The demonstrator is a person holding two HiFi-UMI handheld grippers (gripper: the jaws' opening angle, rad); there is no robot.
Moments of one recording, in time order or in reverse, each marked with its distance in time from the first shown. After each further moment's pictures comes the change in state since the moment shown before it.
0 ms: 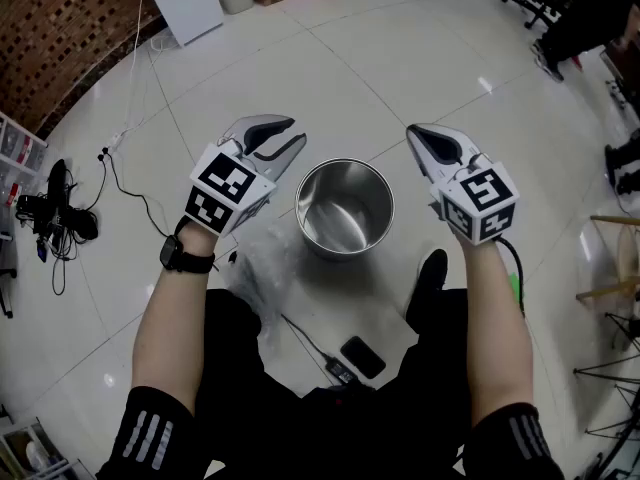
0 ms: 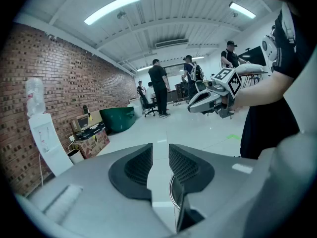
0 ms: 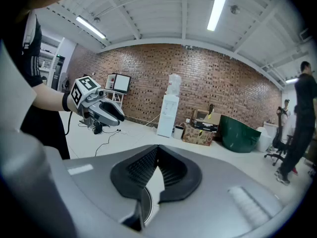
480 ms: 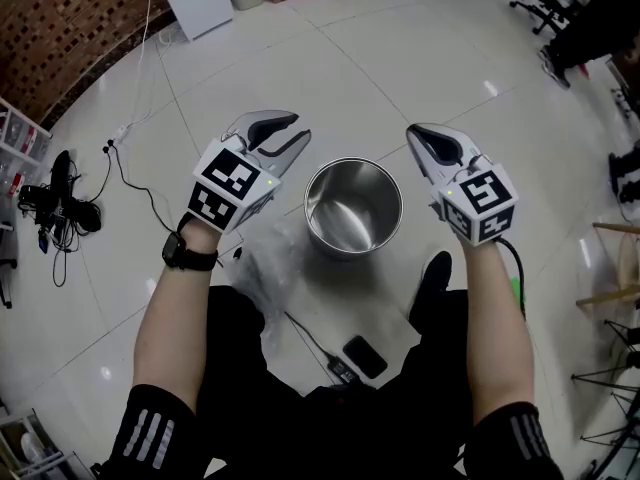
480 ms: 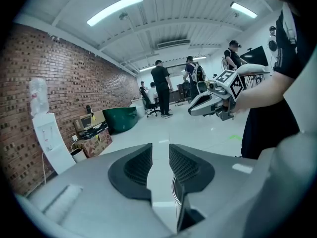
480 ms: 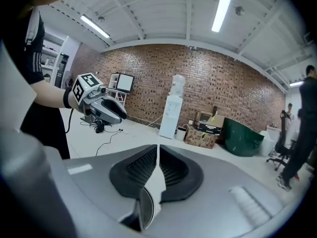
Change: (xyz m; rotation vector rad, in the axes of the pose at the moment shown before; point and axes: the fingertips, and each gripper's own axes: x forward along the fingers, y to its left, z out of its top) left arm -0.009 0.009 -0.003 -0.006 -0.004 0.021; right arm 0.014 0.013 0.003 -0.037 -0.007 0.016
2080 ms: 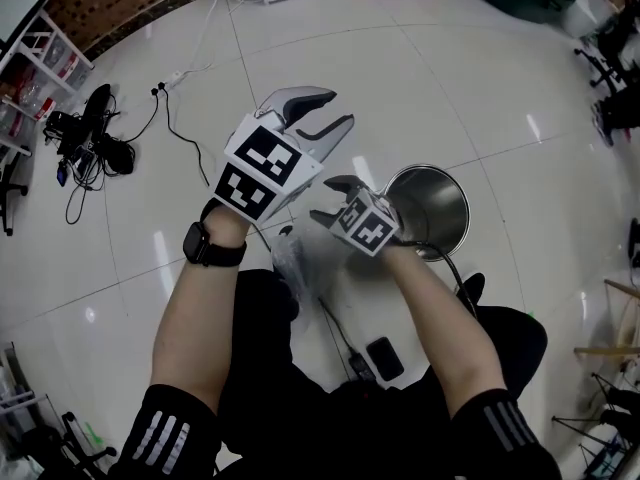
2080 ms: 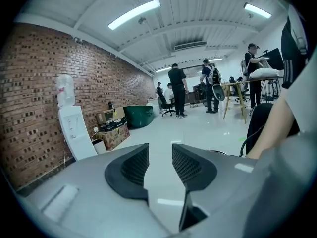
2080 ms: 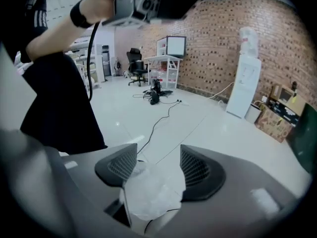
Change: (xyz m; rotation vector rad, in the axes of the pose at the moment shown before) left arm -0.119 0.076 -0.049 -0.104 -0.002 0.160; right arm 0.202 0.350 -0.098 -0.179 0.364 0.631
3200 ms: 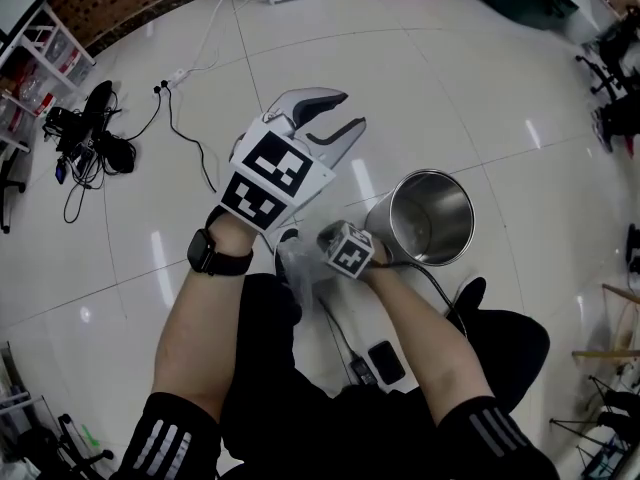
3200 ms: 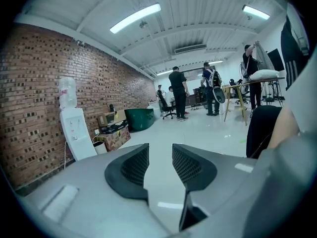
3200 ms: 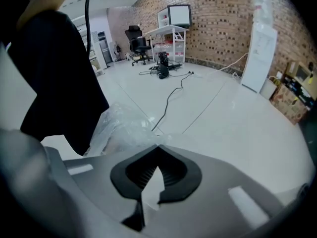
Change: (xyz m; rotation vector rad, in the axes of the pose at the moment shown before) left arm -0.014 0.008 -0.001 -0.001 -0.036 0.007; right arm 0.081 0.068 -0.090 0.045 0.235 0.115
